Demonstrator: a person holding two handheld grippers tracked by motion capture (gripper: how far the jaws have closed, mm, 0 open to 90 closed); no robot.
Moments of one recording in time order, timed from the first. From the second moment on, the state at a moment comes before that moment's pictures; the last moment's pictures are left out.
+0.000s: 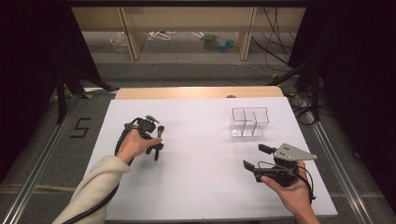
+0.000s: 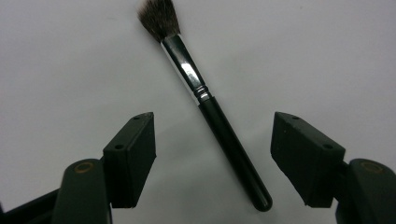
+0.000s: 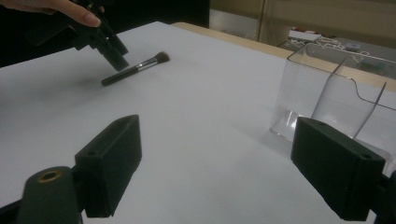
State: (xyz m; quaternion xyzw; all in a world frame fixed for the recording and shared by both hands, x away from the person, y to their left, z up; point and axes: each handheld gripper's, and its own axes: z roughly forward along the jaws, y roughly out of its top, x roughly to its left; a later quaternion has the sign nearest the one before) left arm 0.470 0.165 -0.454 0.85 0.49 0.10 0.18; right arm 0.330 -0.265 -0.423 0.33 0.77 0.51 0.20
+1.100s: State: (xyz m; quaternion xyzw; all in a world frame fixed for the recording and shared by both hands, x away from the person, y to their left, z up) left arm 0.492 0.164 -0.463 0.85 0.51 0.05 0.12; right arm 0.330 -0.264 -0.424 0.33 0.77 0.50 0.19
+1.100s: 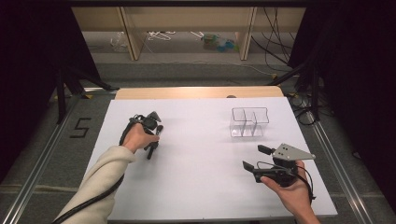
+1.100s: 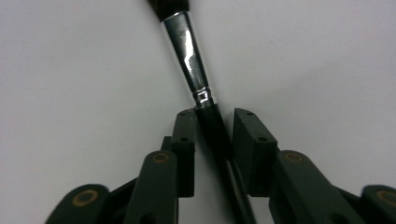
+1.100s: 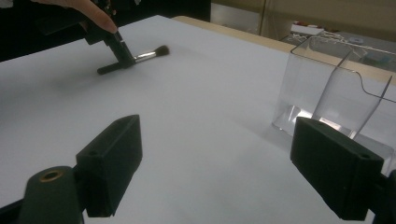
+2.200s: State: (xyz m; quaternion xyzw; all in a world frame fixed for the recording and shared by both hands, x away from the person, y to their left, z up) left arm 0.480 0.172 -0.451 0.84 0.50 0.07 0.19; right arm 0.332 -0.264 -0.427 0.33 0.78 0.50 0.20
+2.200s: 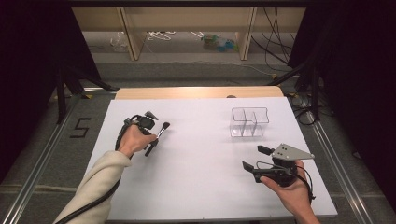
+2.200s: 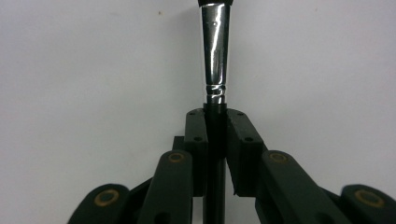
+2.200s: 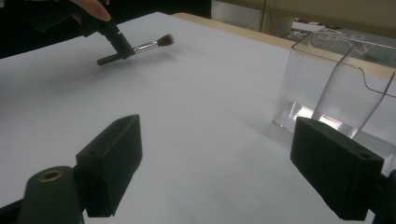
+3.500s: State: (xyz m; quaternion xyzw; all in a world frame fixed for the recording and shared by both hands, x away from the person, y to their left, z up) left arm 0.448 0.193 -0.443 0.79 0.48 0.15 0.34; right arm 0.333 -0.262 -0.430 0.34 0.78 0.50 0.18
